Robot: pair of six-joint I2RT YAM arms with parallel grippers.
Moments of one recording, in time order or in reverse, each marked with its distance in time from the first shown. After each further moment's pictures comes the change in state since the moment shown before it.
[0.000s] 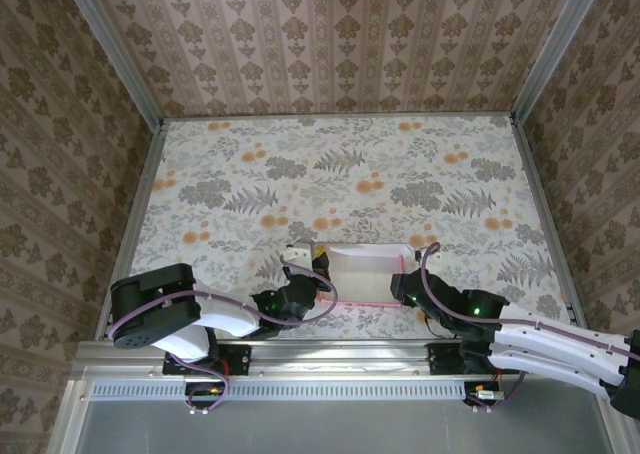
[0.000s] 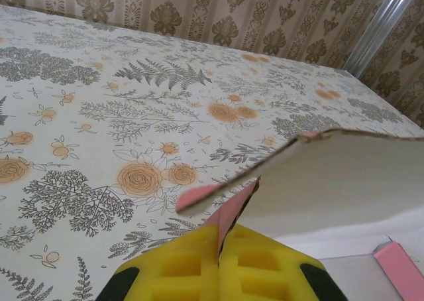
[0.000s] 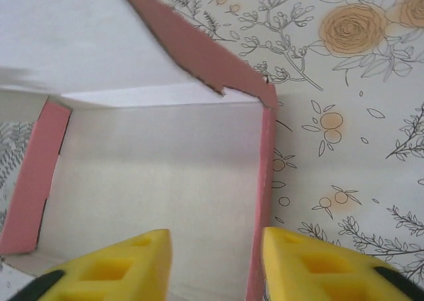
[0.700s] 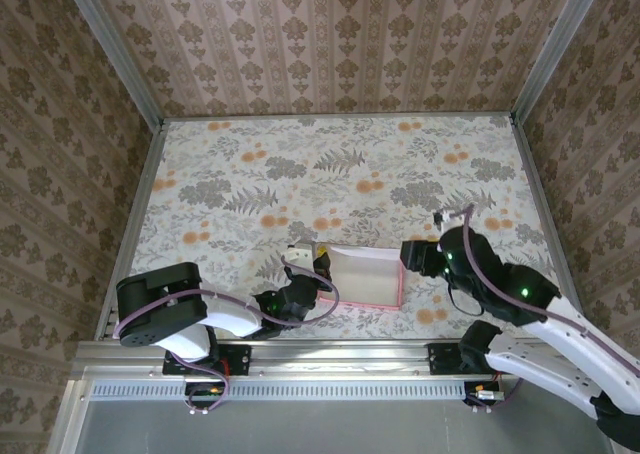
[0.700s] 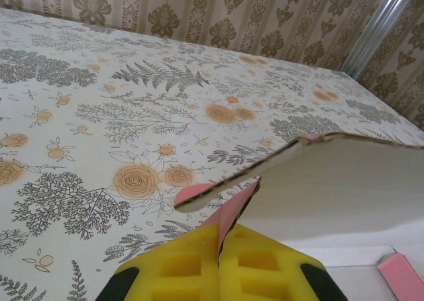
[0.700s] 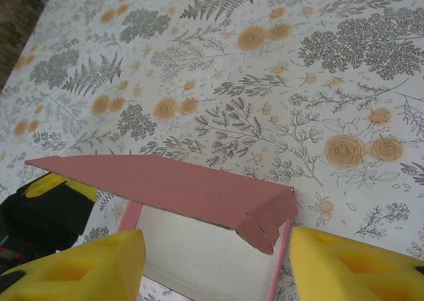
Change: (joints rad) left arm 0.000 0.035 0.000 0.052 0.001 0.016; right arm -0.269 0.032 0.491 -0.302 -0.205 -0.308
